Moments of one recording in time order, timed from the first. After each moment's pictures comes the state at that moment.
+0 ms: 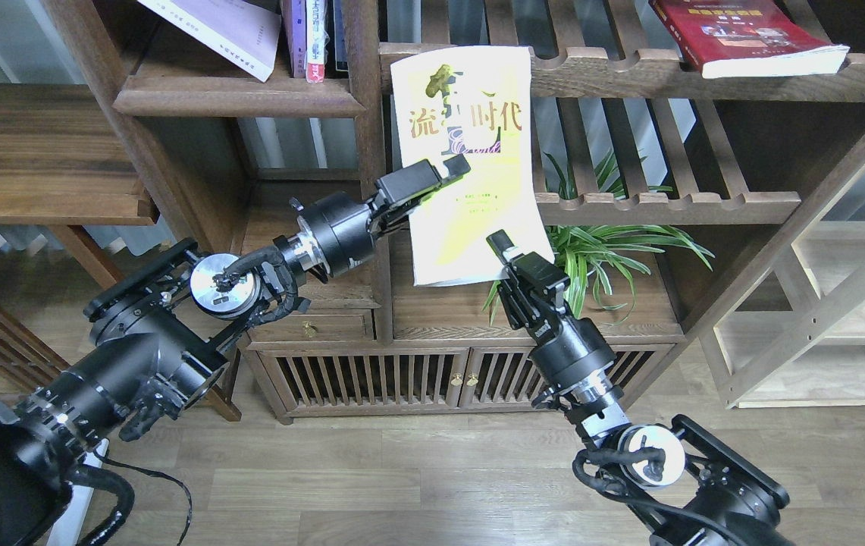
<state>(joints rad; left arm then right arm) -0.79 0.00 -0.76 -0.84 -0.38 -0.49 0.42 0.15 -0.14 0.89 1.28 0.37 0.58 0.08</state>
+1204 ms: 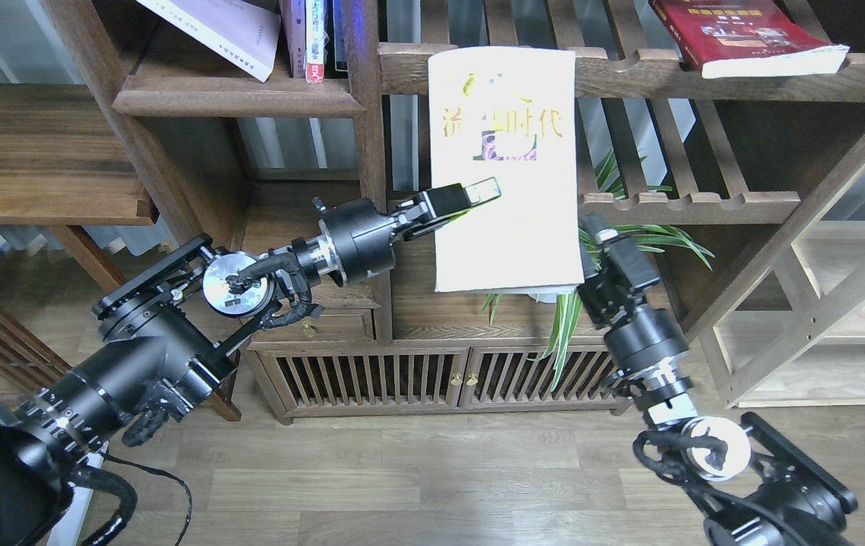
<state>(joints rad) -0.79 0.00 -0.75 -0.99 -0.24 -0.49 0.42 0.11 -0.25 1.08 1.21 0.39 0.58 0.10</state>
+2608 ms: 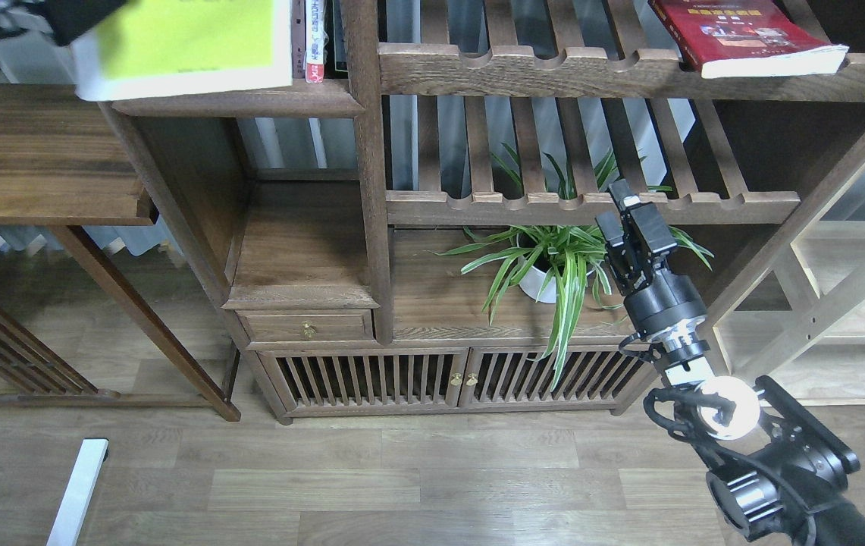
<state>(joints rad) -0.78 0.85 -1.21 -1.51 0.00 -0.49 0.47 0.23 -0.24 1.09 1.07 0.32 0.58 0.09</state>
